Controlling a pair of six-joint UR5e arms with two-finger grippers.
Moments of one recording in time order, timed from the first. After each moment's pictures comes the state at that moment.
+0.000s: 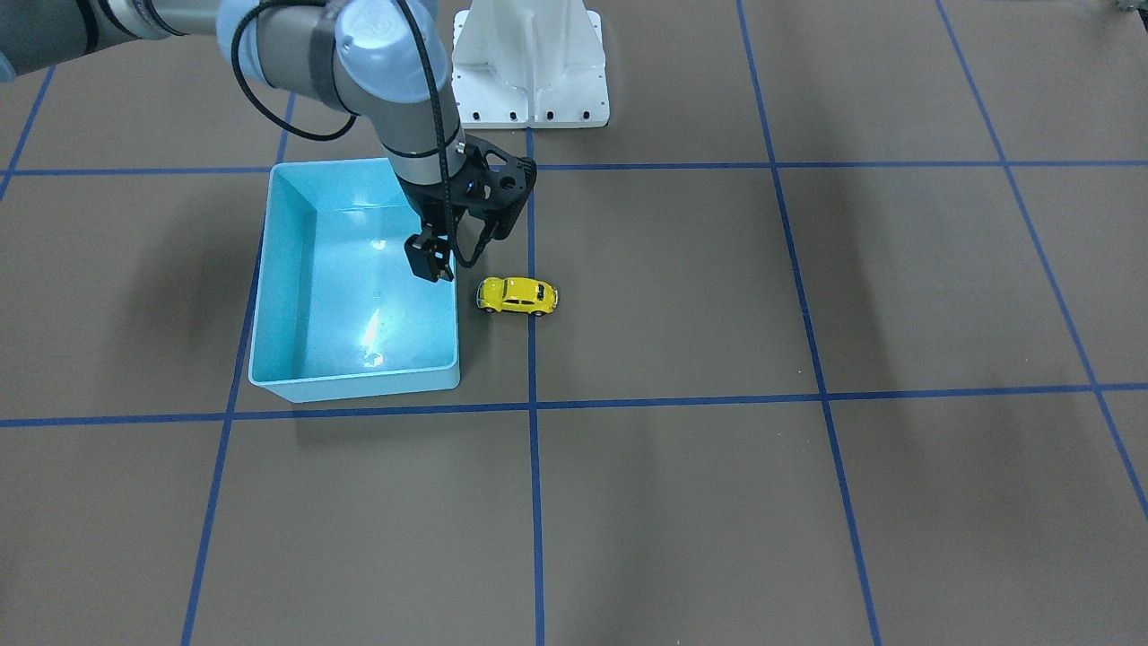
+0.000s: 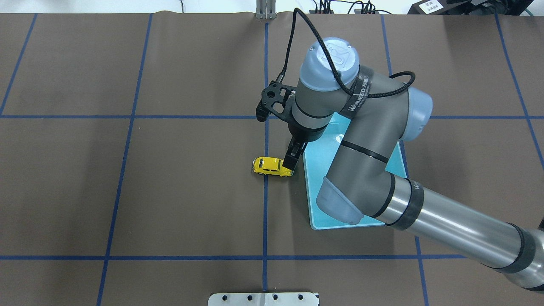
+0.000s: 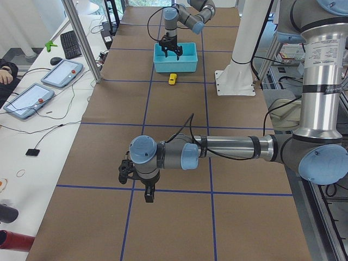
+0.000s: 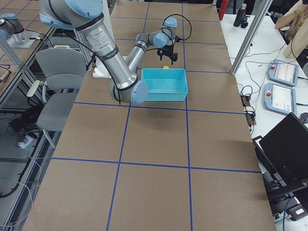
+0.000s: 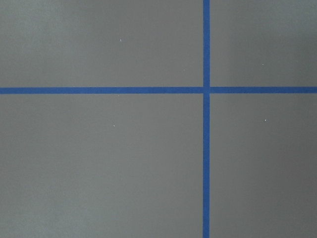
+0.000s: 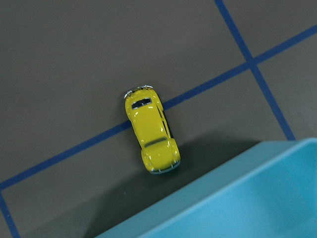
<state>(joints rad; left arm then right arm) -1.60 -1.54 -1.61 -1.55 -2.36 0.01 0.60 -0.83 1.67 -1.65 2.02 -0.01</state>
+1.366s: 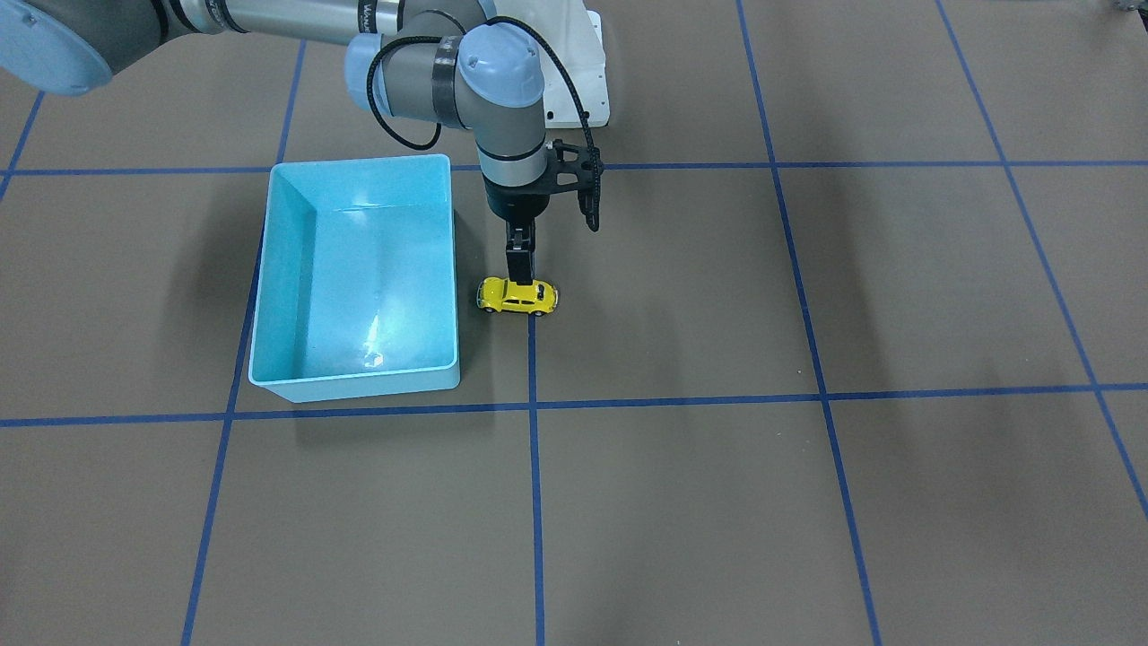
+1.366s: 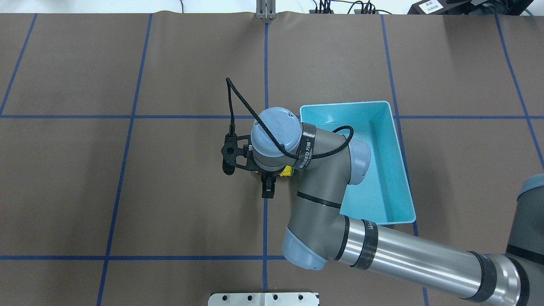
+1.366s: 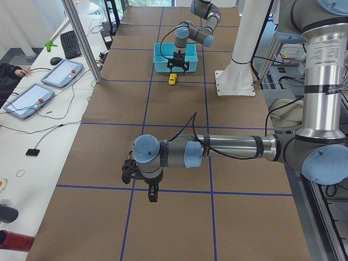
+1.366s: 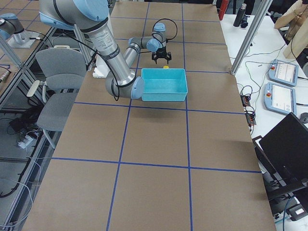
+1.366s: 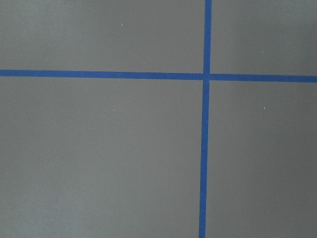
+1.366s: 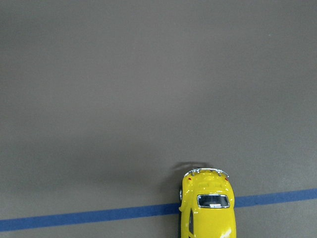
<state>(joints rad) -1.60 -1.52 -1.63 -1.53 -2.35 0.02 0.44 -0.78 1.56 -1.56 1.79 -0.26</state>
